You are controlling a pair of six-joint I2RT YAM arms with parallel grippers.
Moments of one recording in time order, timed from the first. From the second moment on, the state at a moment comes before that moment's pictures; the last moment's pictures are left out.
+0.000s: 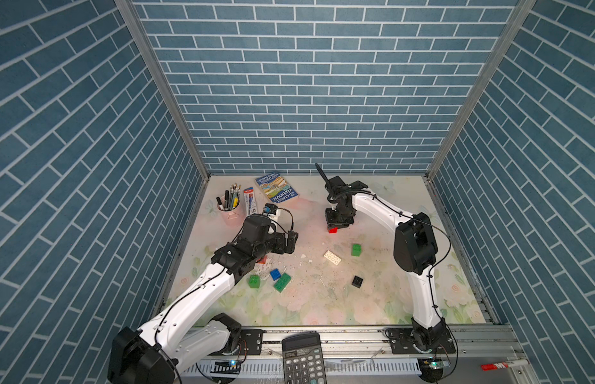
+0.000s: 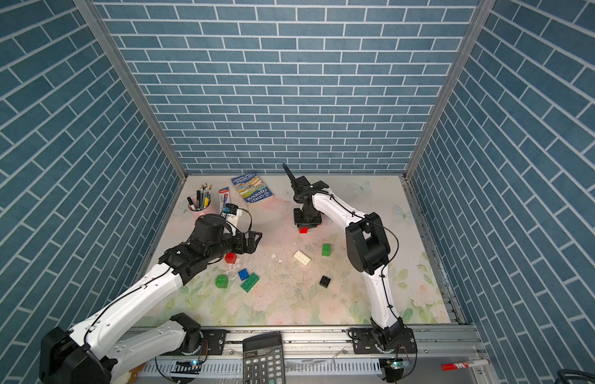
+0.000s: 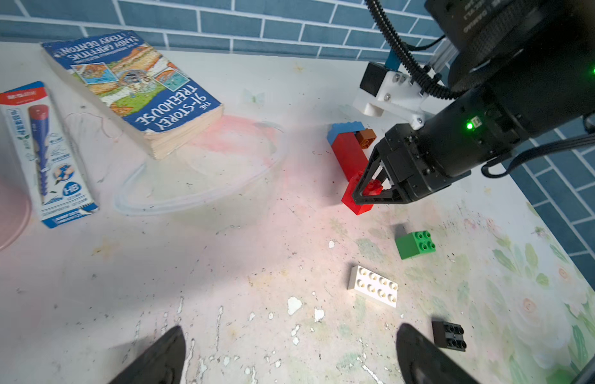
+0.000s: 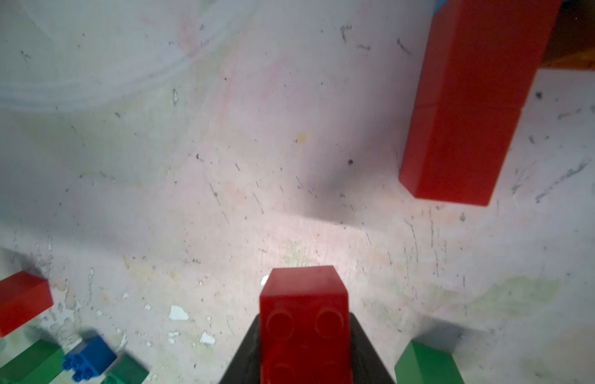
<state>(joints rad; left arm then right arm) -0.50 1.01 0.80 -0.41 0.04 -0.34 0.65 2.18 1.91 -1.07 -0.08 0.46</state>
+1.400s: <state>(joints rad) -0.39 0.81 0.77 -0.54 0.08 -0.29 0.77 2.25 1.86 -1.01 0.16 0.63</state>
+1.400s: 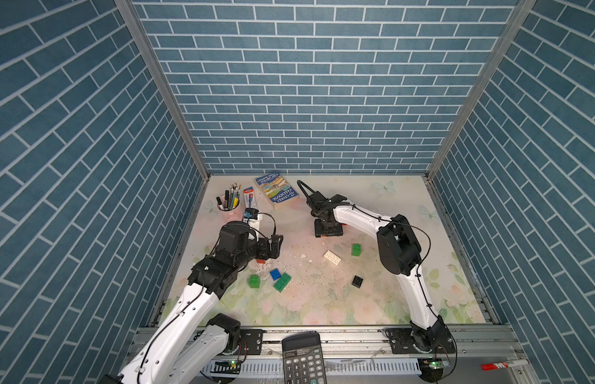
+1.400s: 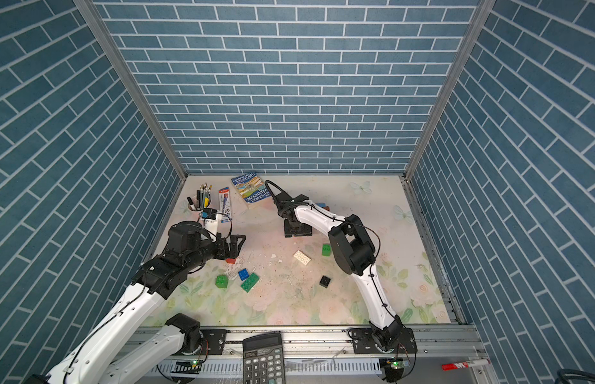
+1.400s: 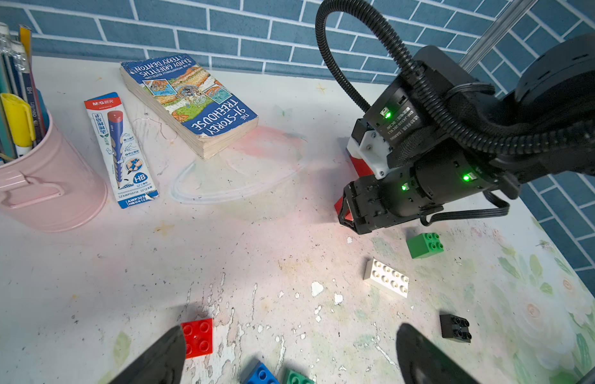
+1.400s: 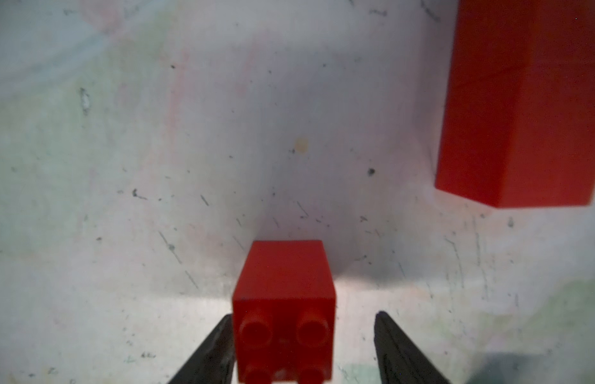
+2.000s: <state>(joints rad) -0.39 1.13 0.88 -0.46 0.32 -0.25 0.76 1.86 1.57 -1.15 0.20 0.72</state>
